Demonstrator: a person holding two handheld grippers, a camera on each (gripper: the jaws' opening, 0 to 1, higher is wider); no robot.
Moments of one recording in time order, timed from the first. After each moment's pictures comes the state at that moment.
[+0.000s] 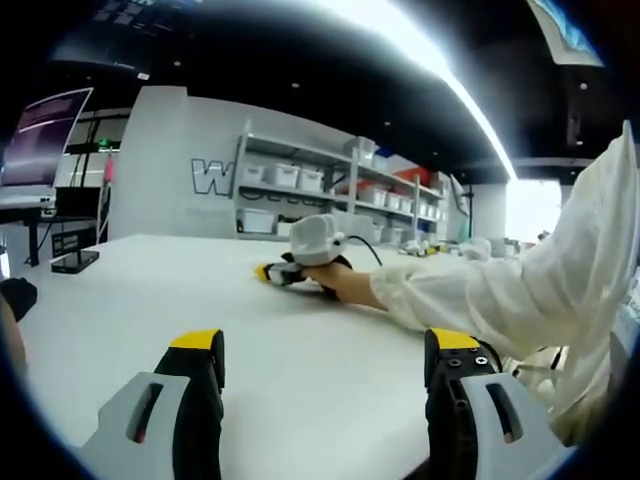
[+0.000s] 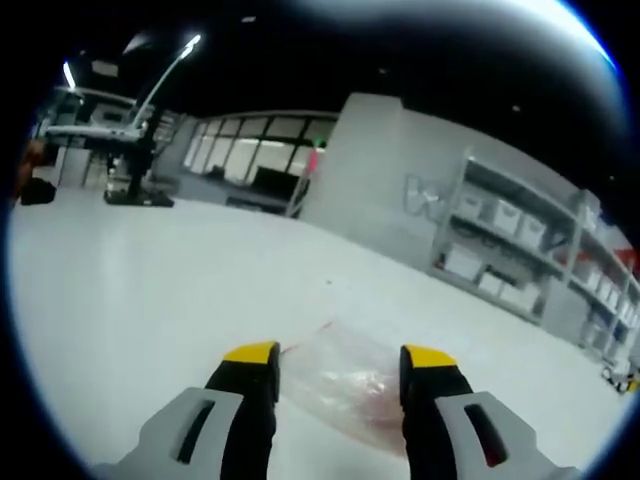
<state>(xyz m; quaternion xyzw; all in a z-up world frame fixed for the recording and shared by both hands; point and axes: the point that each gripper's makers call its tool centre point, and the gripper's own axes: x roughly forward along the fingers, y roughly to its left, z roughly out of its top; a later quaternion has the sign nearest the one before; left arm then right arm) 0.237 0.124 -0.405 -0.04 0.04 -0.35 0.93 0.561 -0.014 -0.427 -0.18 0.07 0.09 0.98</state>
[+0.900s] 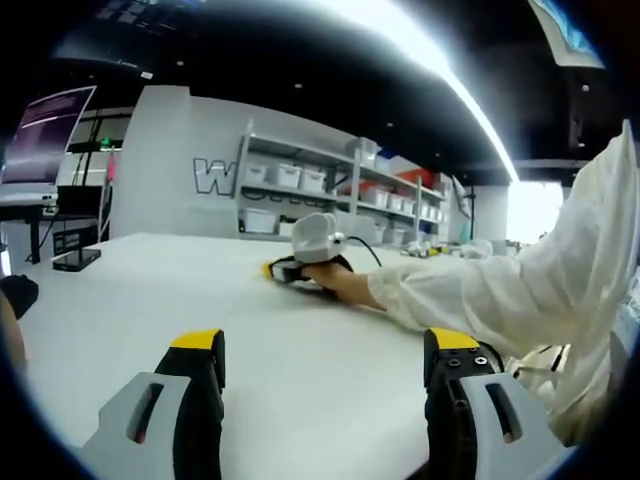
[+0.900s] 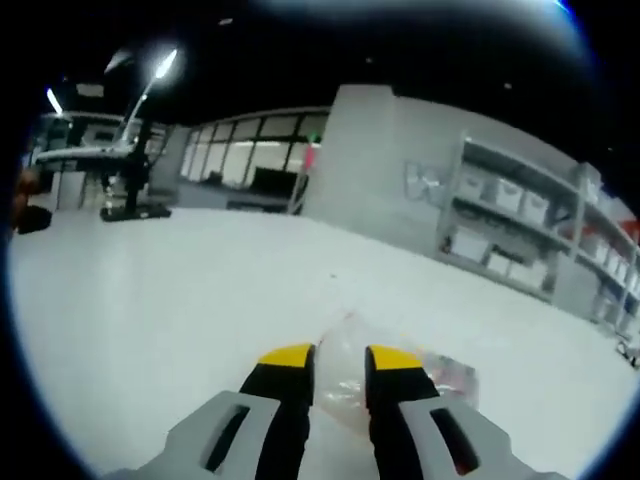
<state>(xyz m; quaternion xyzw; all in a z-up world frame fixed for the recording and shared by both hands) 0.240 0.125 -0.405 -0.05 0.04 -0.35 0.94 0.567 -0.014 -0.433 -0.14 0.09 0.10 0.98</state>
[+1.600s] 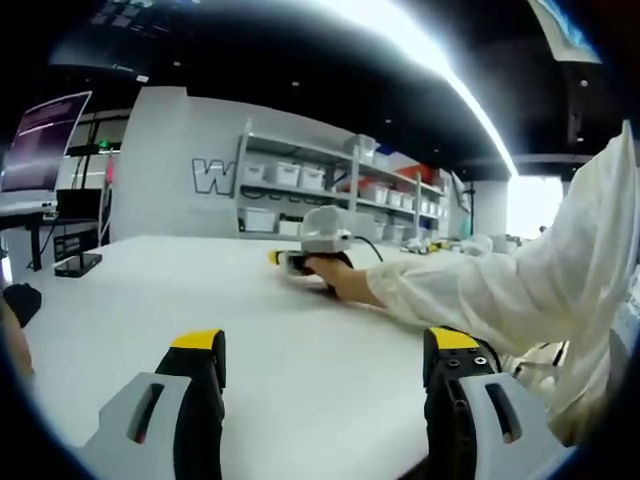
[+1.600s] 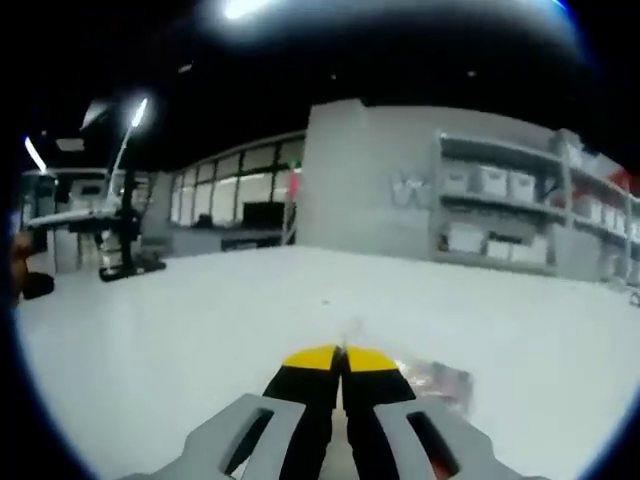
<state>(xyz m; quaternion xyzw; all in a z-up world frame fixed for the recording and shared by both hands) 0.237 0.124 -0.400 -0.04 0.04 -0.35 0.94 0.569 -0.031 -0.409 -0.02 0.05 0.09 0.99</state>
